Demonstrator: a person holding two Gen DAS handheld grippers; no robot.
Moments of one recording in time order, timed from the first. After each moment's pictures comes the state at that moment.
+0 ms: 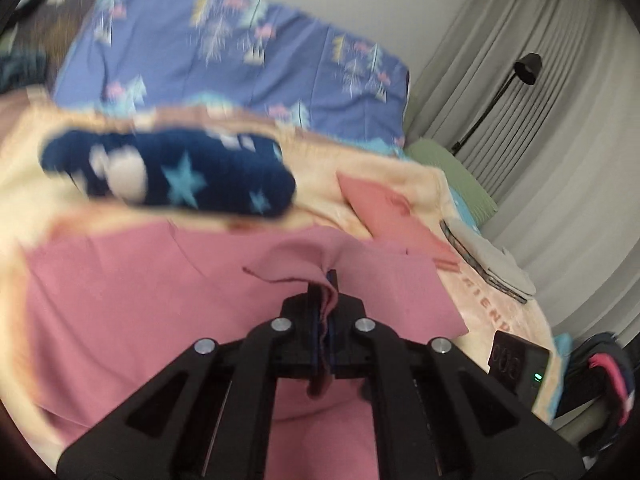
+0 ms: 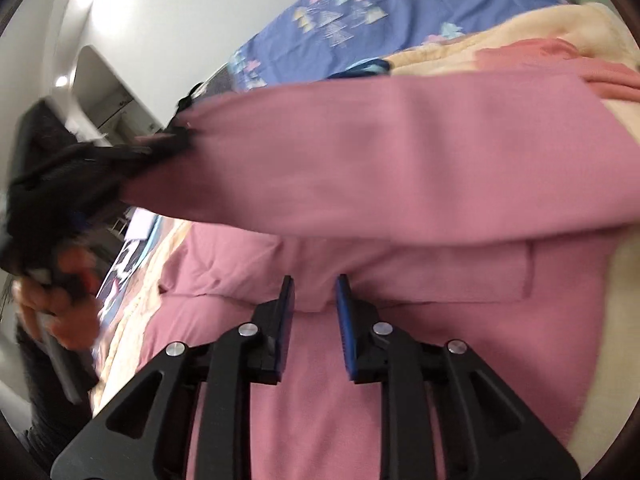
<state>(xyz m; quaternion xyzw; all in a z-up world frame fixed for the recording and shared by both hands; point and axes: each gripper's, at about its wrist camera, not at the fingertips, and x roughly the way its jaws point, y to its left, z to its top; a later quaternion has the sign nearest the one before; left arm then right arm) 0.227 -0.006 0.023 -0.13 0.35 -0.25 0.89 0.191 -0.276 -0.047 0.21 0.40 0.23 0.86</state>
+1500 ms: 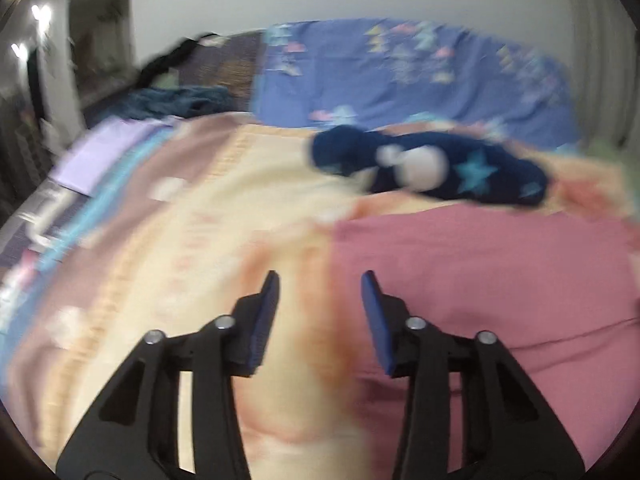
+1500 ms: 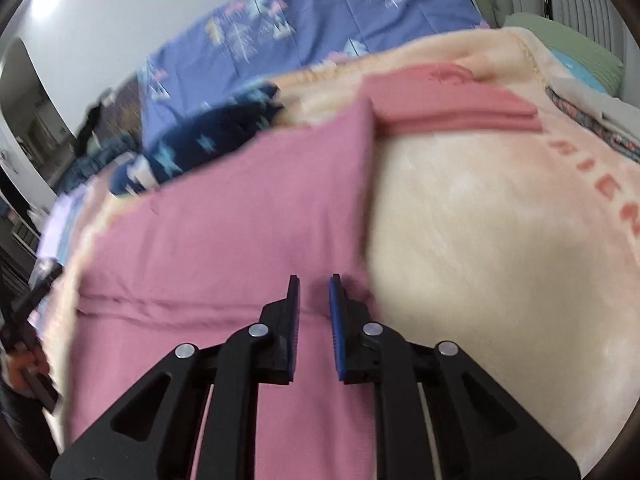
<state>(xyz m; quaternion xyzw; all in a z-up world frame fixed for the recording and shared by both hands) 0.185 0.141 -0.028 -0.04 0.33 0.03 0.94 0.192 -0.322 -0.012 0.15 0.41 0.08 0.90</state>
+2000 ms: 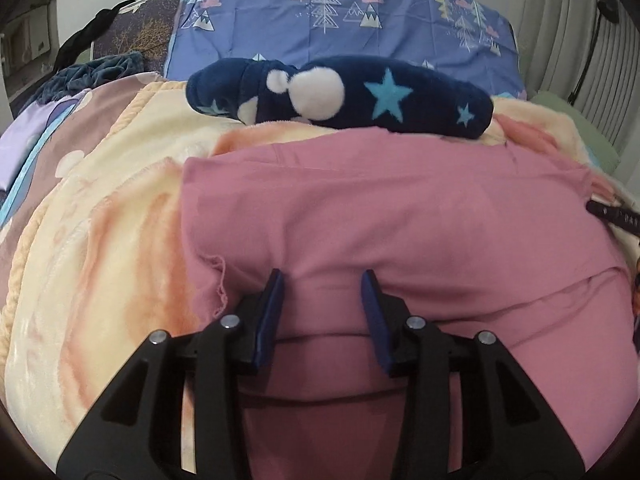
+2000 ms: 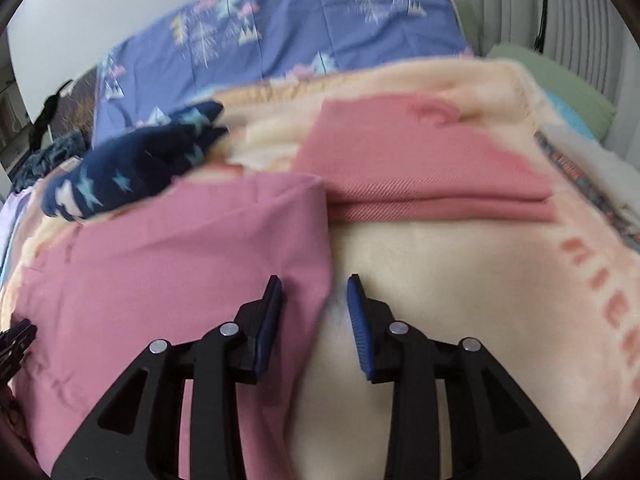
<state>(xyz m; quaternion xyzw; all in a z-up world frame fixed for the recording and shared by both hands) 0.210 0.095 -0.081 -0.02 0.40 -0.06 0.91 0.268 -0.339 -0.027 0.07 0.40 -0.01 0.91</state>
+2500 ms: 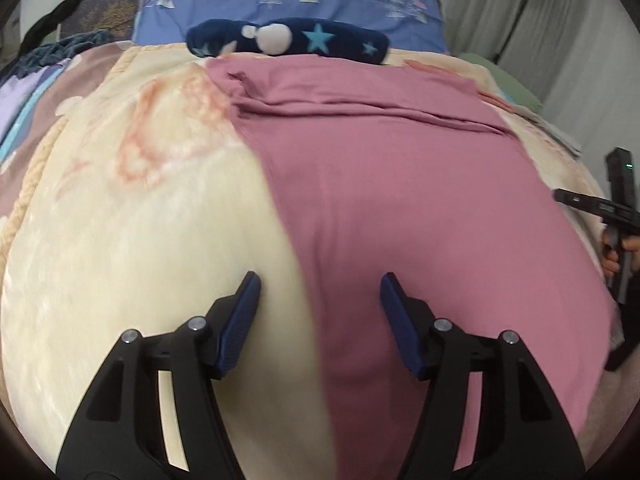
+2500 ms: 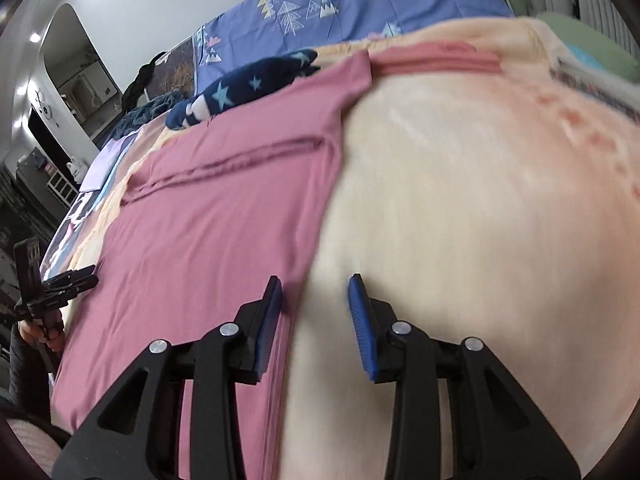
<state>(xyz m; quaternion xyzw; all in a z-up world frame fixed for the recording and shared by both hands) 0.025 0.142 -0.087 -0.02 0.44 -0.20 0.88 0.059 -0.371 -0.037 0.12 0.44 0.16 0.87</state>
